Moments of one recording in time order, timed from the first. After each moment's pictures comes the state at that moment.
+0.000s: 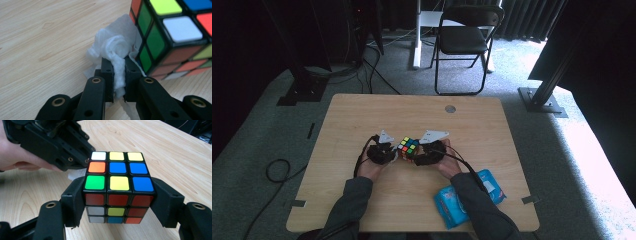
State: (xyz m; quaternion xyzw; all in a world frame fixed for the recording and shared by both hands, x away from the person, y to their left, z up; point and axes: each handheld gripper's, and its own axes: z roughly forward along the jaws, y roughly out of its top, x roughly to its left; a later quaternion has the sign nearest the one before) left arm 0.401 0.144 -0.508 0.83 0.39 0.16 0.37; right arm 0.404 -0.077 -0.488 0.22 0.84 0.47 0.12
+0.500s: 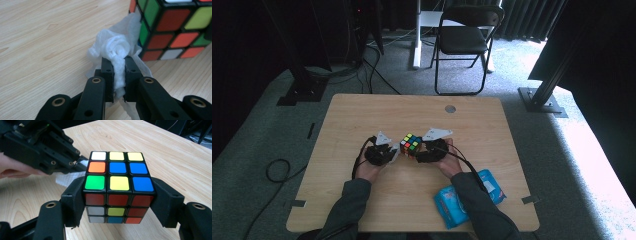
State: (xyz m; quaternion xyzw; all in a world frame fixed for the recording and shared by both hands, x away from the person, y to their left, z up) left arm 0.394 0.147 -0.509 0.82 0.39 0.17 0.38; right arm 0.408 -0.083 -0.486 0.25 0.83 0.48 0.13
